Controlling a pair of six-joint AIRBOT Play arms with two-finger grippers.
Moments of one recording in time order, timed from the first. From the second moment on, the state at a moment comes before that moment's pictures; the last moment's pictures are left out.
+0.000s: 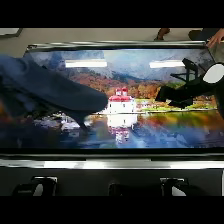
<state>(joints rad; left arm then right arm) 0.08 -0.41 0.98 0.65 -0.78 -1.65 -0.03 -1.25 1.44 -1.29 1.42 1.68</state>
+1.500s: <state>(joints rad) -0.33 -1.27 1.03 1.30 -1.36 -1.63 -0.03 -1.32 1.33 -1.19 1.43 1.54</state>
